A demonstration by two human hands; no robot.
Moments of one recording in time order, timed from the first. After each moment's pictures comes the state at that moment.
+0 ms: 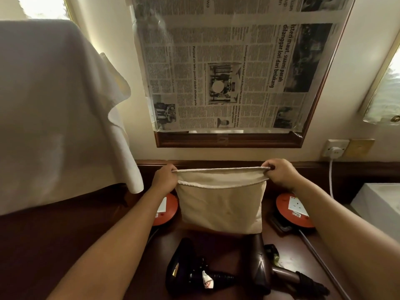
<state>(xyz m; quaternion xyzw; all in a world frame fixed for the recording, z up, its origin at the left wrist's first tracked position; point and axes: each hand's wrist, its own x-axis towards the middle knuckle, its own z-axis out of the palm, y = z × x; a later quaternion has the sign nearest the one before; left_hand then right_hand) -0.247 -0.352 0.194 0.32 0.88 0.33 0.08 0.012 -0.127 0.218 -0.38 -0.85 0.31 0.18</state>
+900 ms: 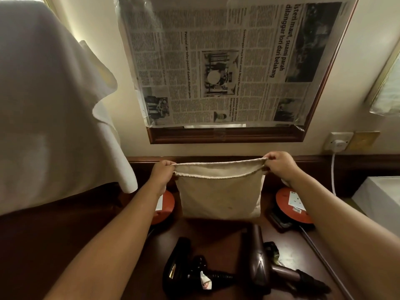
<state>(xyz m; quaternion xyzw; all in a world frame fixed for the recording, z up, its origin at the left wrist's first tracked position) -0.258 -0.318 0.183 0.17 0.77 0.58 0.22 -0.011 -0.102 0.203 -0.44 -0.73 0.46 0.26</state>
